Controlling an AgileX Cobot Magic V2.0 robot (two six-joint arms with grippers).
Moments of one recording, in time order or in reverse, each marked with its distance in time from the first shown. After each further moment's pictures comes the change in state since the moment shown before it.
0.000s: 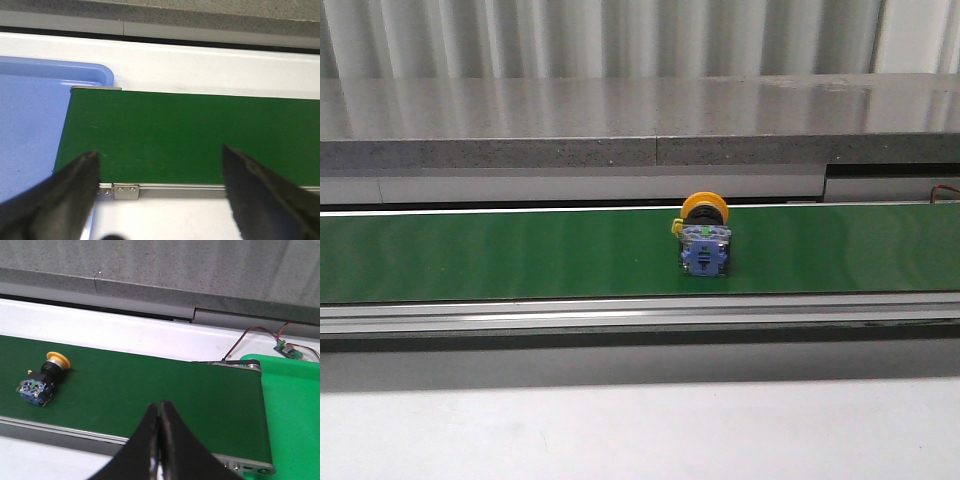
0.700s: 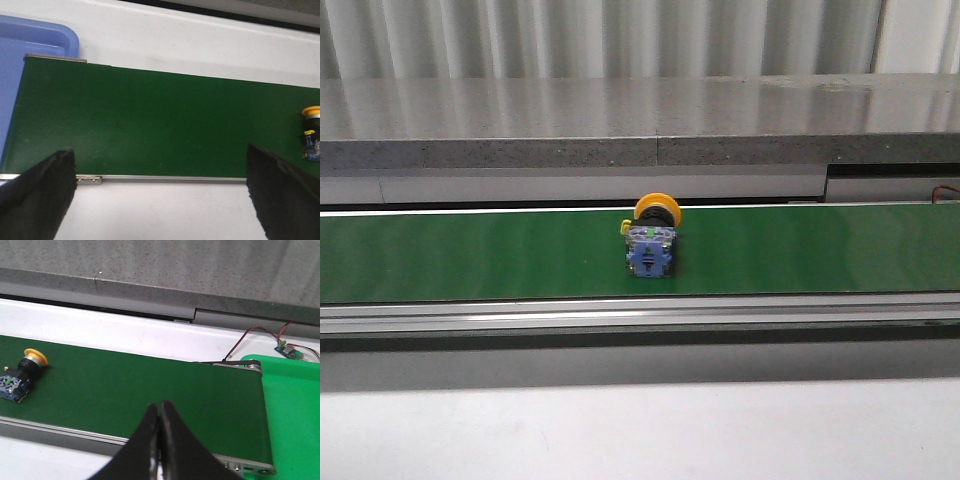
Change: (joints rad) left arm -0.006 0.235 -0.129 -0.126 0.077 0.000; right arm 0.000 0.000 0.000 0.000 0.000 0.000
